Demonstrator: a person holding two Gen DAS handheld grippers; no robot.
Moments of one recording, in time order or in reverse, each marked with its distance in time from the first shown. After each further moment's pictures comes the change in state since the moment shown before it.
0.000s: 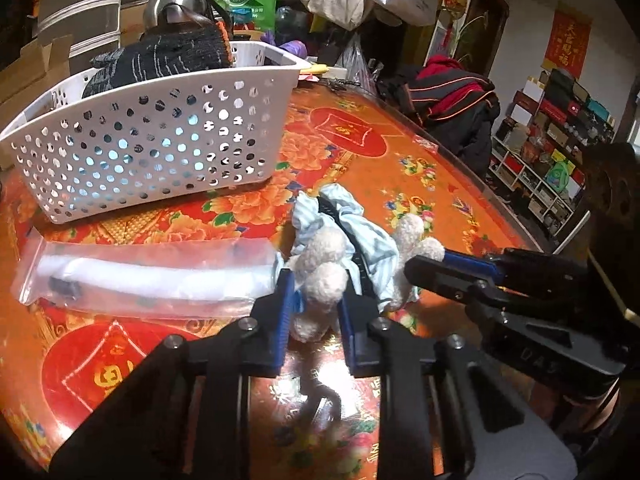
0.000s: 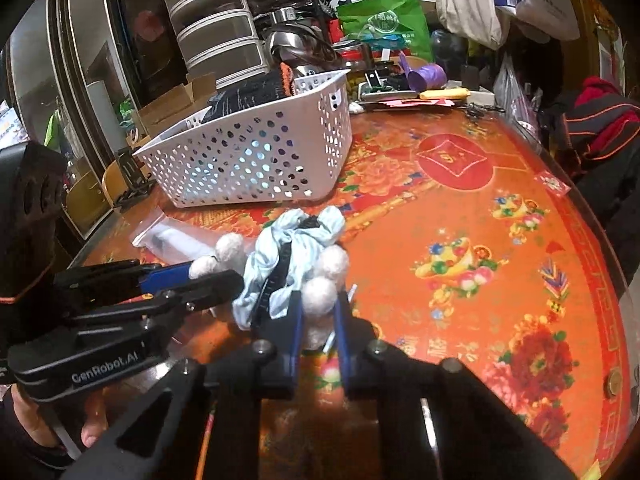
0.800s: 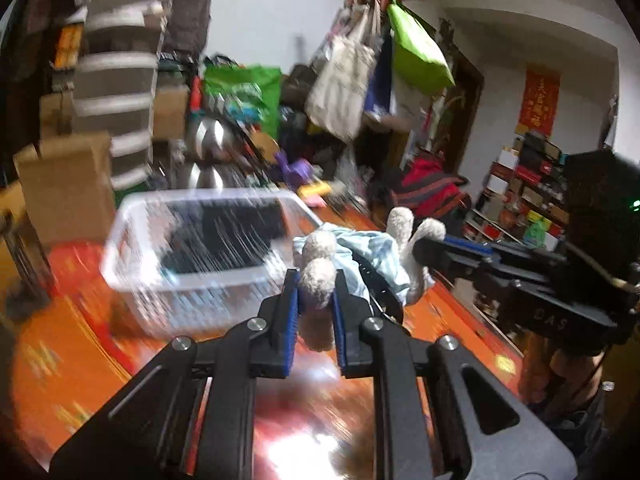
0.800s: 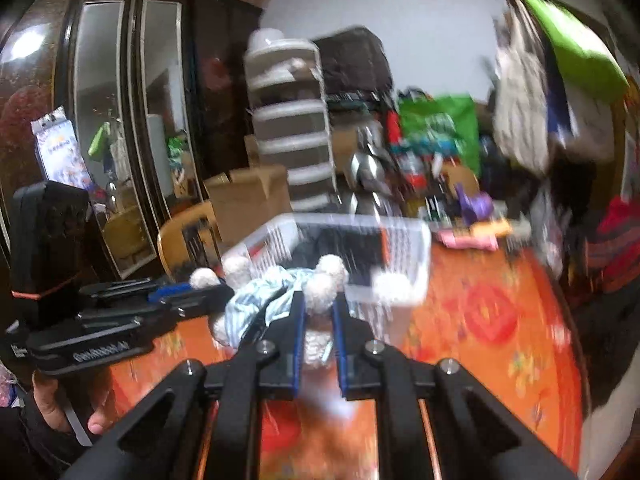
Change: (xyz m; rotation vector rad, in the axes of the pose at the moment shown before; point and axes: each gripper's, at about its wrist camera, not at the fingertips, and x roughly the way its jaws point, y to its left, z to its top) left arm -0.166 0.079 0.073 0.000 -0.309 -0.069; right arm -0.084 0.108 0.118 -0.189 -0.273 0.080
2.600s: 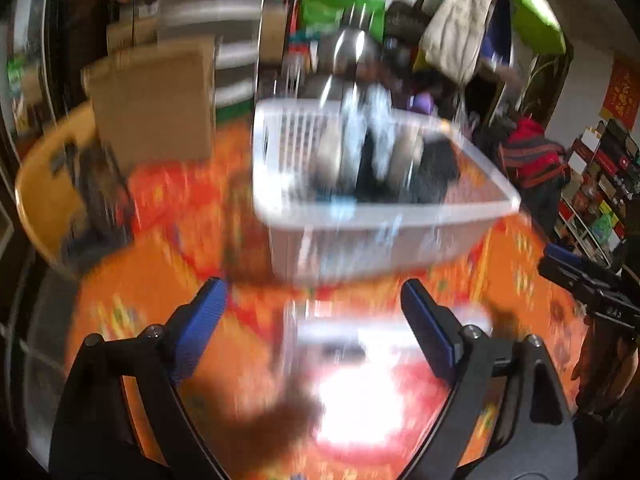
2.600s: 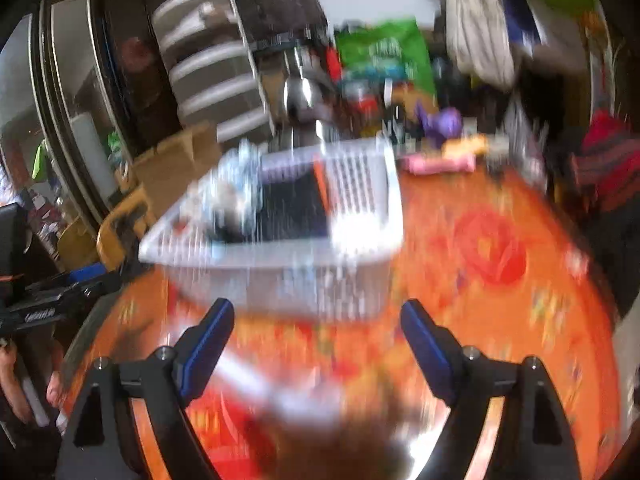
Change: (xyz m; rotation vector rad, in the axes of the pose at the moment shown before) left arm 0.059 0.152 -0.020 -0.121 0.253 0.285; right arm 0.100 -0.050 -0.064 0.240 0.230 -0.103
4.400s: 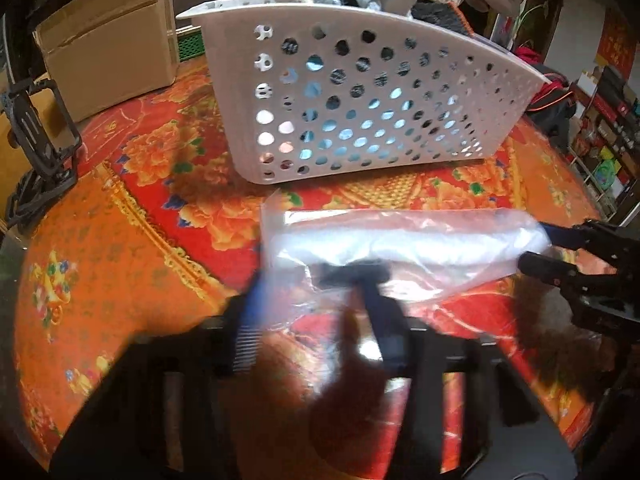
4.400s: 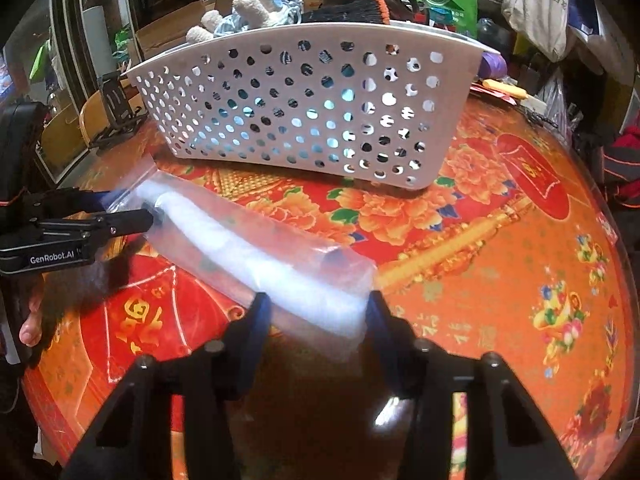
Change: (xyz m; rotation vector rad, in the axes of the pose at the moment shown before) left arm 0.086 -0.008 -0.072 0.109 0.164 -0.018; right arm 0.072 0.030 -0.070 -0.209 0.224 -0.089
